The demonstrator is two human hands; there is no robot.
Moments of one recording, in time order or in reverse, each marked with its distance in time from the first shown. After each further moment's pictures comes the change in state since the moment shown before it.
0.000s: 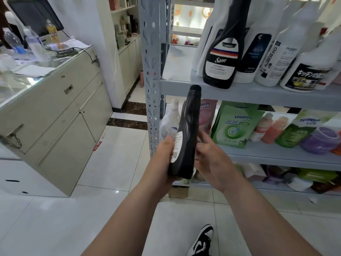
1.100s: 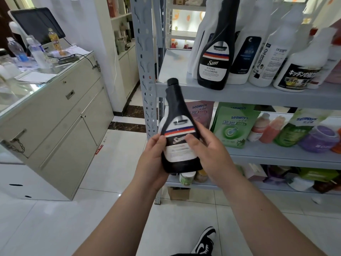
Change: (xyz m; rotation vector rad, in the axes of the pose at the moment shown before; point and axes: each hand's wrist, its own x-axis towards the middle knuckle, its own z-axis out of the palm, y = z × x) left_hand 0.015 -0.005 0.001 -0.336 0.076 0.123; right_hand -0.009 -0.012 -0.002 -0.330 0.142 -0.191
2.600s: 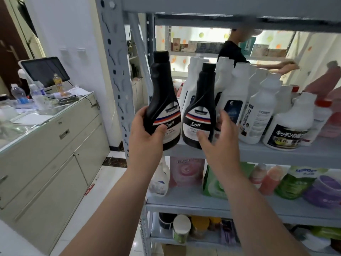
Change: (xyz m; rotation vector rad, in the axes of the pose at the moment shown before) left_hand 0.106 0.096 0.116 0.749 0.191 0.804; right_hand 0.145 -0.071 -0.085 -0.576 0.504 -0.373
